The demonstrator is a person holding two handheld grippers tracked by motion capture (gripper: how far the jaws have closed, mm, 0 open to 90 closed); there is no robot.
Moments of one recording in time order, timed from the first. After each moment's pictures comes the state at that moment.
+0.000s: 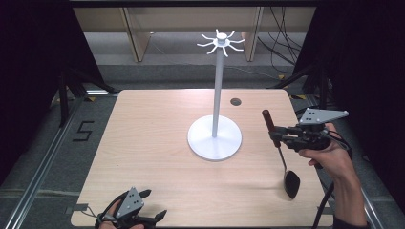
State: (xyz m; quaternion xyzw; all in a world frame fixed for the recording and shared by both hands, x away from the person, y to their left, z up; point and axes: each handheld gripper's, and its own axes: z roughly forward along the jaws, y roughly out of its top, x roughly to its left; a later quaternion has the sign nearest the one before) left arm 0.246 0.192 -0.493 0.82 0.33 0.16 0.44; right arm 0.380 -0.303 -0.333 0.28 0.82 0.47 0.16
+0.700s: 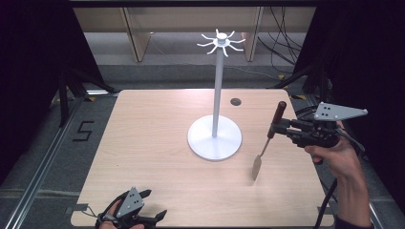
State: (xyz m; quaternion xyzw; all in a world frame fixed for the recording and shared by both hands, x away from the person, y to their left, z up) left arm 0.249 0.193 -0.494 0.83 0.31 0.16 0.44; right arm 0.372 -0.304 -0.310 0.24 0.78 0.56 0.16
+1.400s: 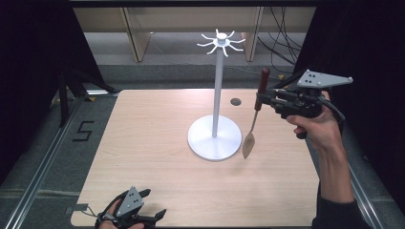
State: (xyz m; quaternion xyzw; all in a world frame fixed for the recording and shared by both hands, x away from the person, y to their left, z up) left arm 0.249 0.193 -0.495 0.82 0.33 0.16 0.44; right arm 0.411 -0.258 -0.257 0.25 0.75 0.57 0.20
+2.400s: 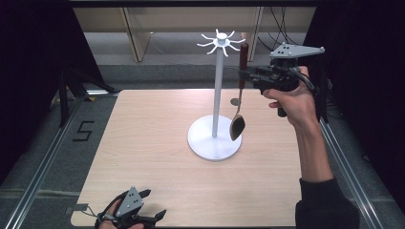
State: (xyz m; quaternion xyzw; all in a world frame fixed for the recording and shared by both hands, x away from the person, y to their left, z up) left arm 0.249 0.193 -0.495 0.82 0.33 0.15 0.44; right arm 0.444 -0.205 -0.221 0.29 0.76 0.54 0.23
